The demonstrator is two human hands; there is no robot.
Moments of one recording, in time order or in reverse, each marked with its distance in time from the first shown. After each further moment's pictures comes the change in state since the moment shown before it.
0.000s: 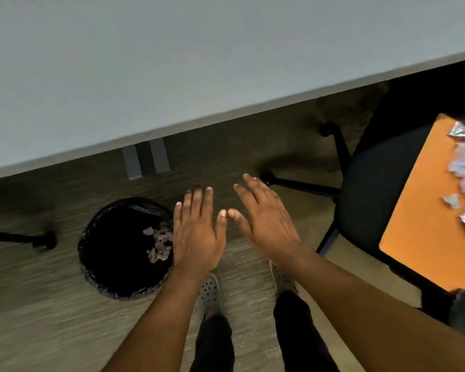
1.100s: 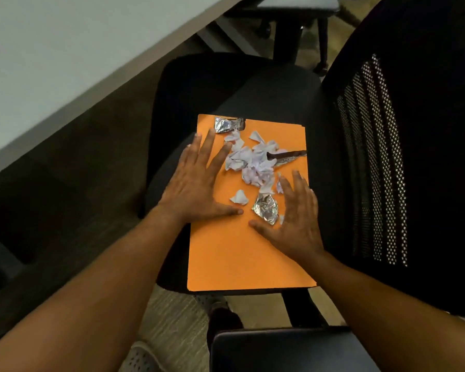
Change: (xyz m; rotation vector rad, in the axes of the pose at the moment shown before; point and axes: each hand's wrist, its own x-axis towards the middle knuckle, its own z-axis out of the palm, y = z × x) left_hand 0.142 0.398 0.099 0.112 -0.291 0.928; right_hand -0.197 0.355 -0.107 0.003 0.581 0.620
